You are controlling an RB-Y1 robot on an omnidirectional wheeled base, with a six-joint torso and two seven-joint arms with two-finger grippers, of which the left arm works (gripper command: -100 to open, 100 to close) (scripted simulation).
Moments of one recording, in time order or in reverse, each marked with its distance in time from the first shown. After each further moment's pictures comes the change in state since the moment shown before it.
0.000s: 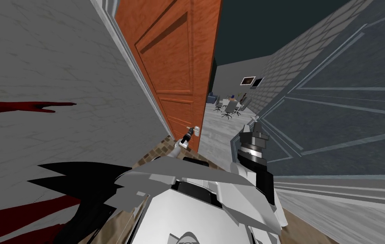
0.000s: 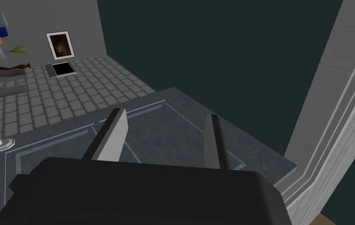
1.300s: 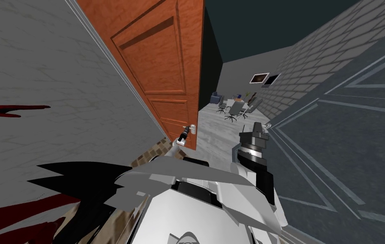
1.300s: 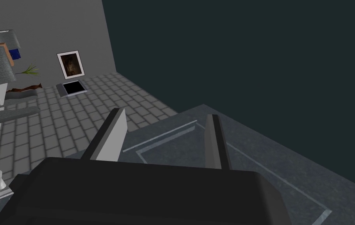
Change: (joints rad) arm -0.029 0.010 0.152 0.045 0.019 -0.007 -0.048
